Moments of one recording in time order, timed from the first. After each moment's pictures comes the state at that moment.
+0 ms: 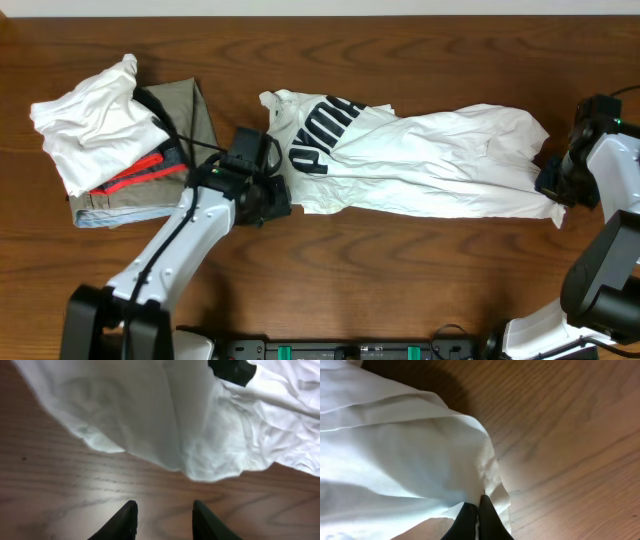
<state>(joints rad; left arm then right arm) -0.32 1.49 0.91 -0.72 0.23 -0.56 -0.35 1.77 1.24 -1.00 0.23 0.26</state>
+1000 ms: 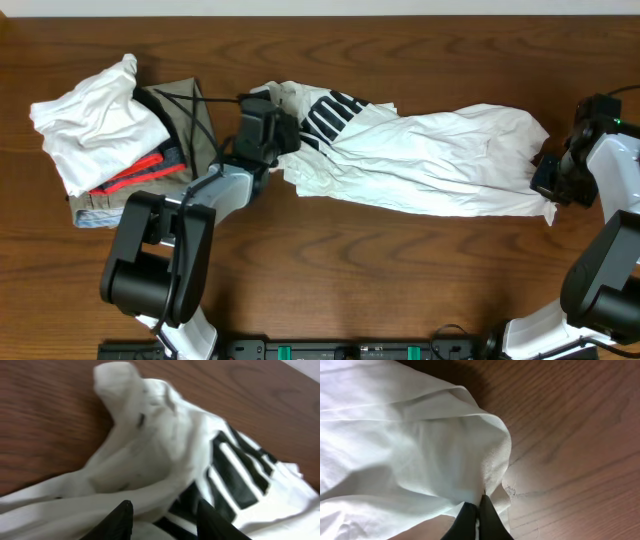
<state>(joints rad) -0.27 1.84 0.91 0.23 0.07 -0.54 -0.35 1.77 1.24 -1.00 0.15 0.23</state>
